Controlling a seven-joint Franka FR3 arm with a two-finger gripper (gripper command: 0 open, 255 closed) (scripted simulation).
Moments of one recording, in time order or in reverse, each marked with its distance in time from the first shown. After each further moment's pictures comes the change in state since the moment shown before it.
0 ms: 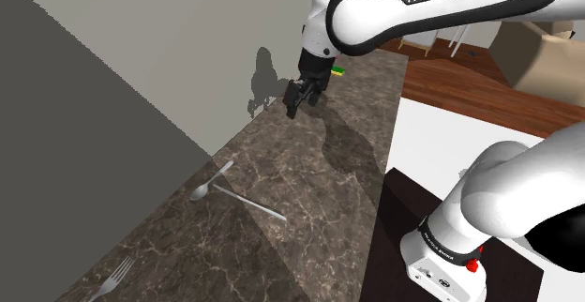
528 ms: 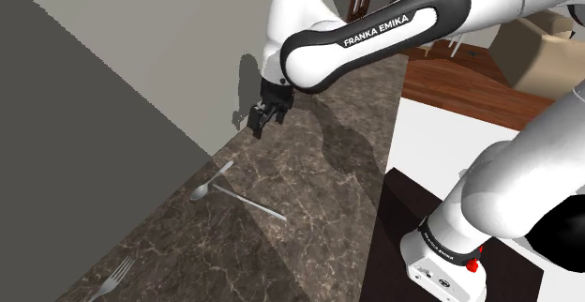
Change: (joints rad) arm 0.010 0.283 0.110 0.095 -0.092 0.198 0.112
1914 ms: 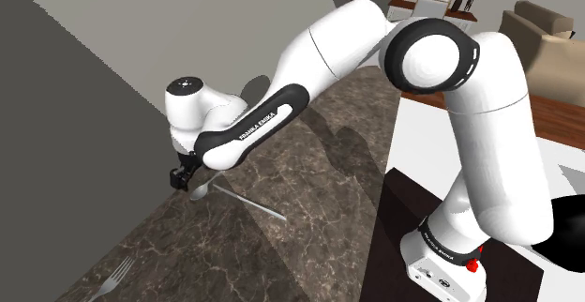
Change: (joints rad) arm 0.273 0.810 -0.040 0.606 -0.478 0.142 0.353
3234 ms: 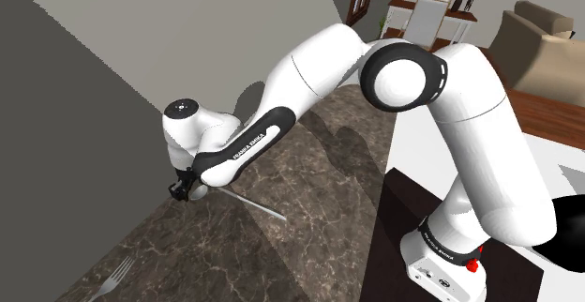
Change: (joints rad) arm 0.046 0.133 -0.037 0.087 -0.042 0.046 0.025
